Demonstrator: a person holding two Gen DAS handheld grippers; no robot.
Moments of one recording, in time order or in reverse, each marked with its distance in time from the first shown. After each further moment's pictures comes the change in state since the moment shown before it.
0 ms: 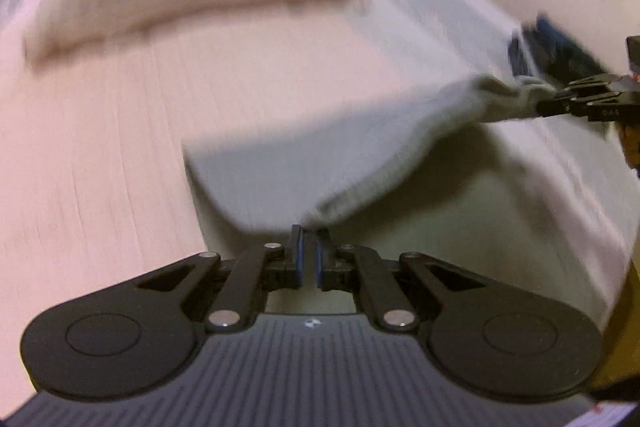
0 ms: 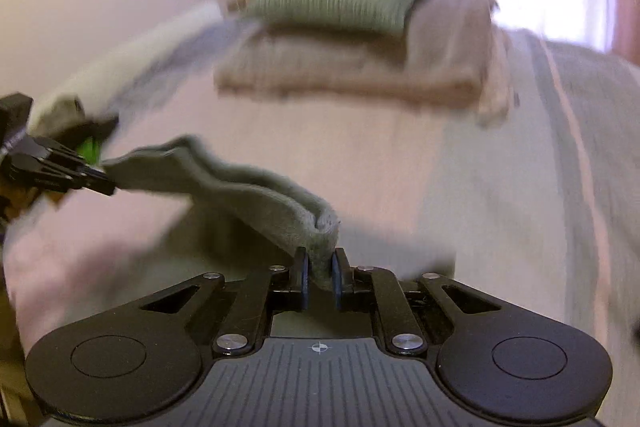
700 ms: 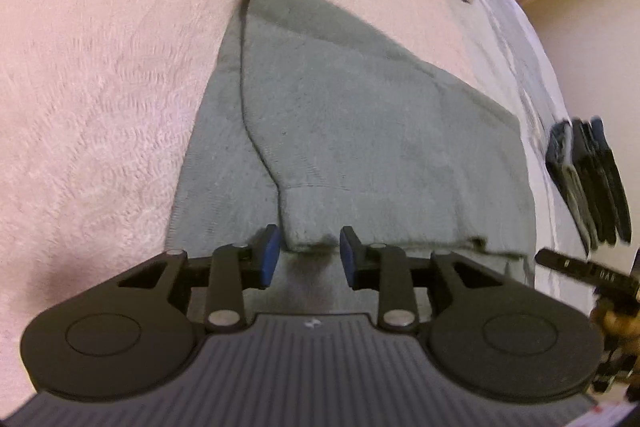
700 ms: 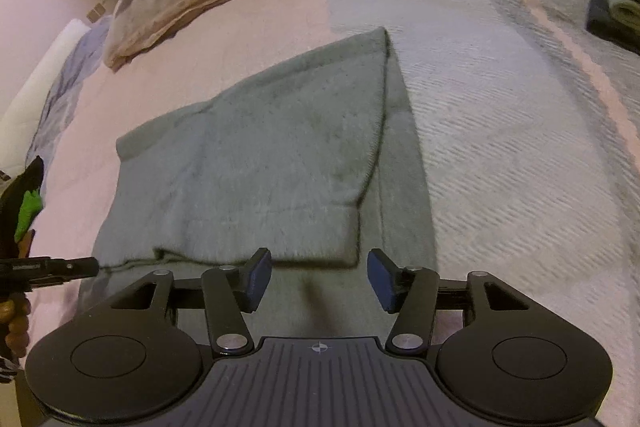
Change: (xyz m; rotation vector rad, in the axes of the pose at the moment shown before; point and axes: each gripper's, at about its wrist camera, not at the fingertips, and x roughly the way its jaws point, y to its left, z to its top) left arm 0.056 0.025 -0.075 -0.605 0.058 -0.090; right arm 0.030 0.011 -0.082 0.514 0.098 -0.109
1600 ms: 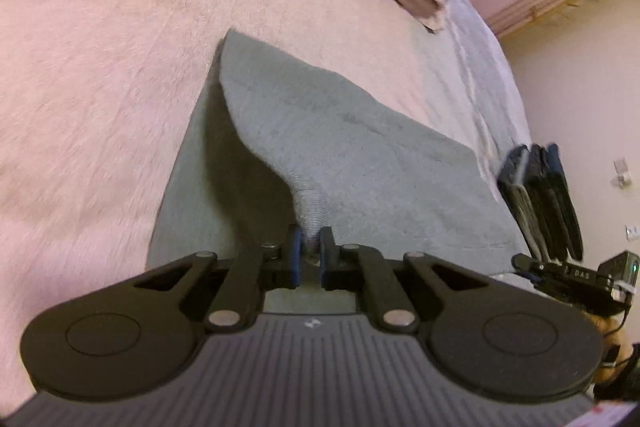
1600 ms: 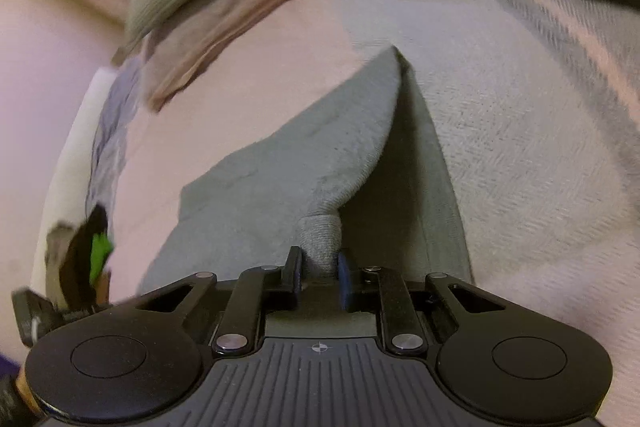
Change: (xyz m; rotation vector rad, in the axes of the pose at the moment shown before) left arm -0.103 -0.030 -0.033 -0.043 -0.064 -0.065; right arm -0.091 -0.006 0.008 0.156 0.034 0.169
